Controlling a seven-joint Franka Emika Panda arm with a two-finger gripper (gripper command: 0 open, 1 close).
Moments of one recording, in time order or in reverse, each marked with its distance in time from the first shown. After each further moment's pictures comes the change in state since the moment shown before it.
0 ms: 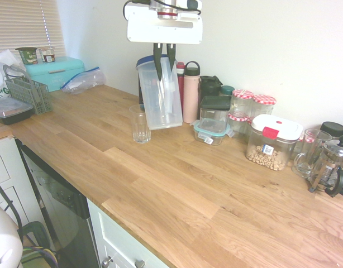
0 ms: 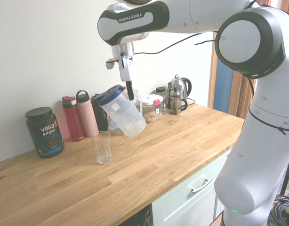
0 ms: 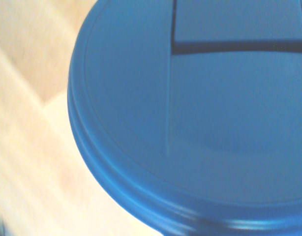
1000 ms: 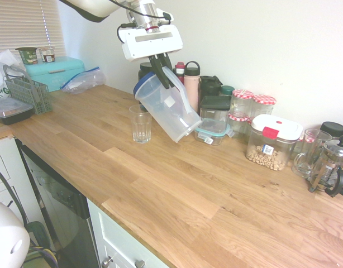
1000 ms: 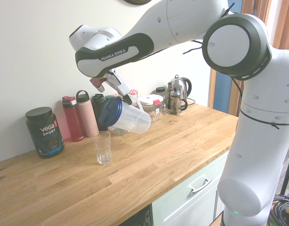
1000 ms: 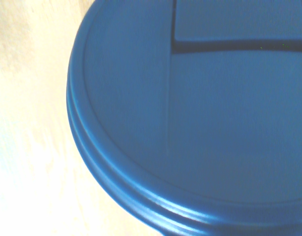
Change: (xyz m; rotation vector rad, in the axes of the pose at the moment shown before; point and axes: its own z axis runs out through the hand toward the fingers) arm 0.039 -0.071 0.041 -0.446 -0.112 -0.416
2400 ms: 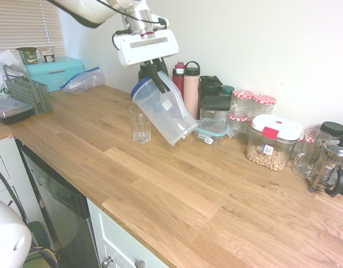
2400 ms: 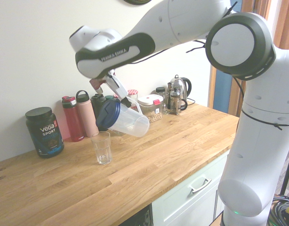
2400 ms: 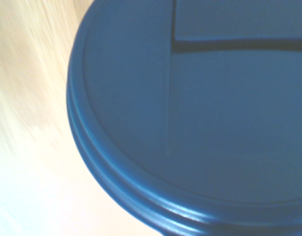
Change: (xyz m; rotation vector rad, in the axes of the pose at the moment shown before) arm -0.020 0.005 -0.006 0.099 0.047 0.116
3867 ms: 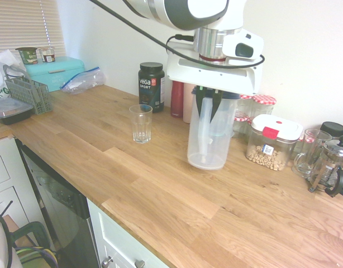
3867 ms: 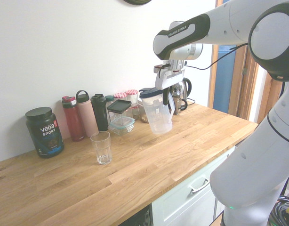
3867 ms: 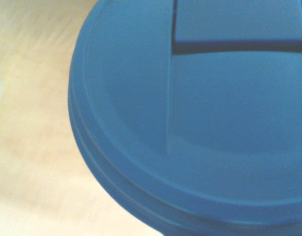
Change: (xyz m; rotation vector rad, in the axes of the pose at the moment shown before) arm -0.180 0.154 0.138 0.551 0.216 1.153
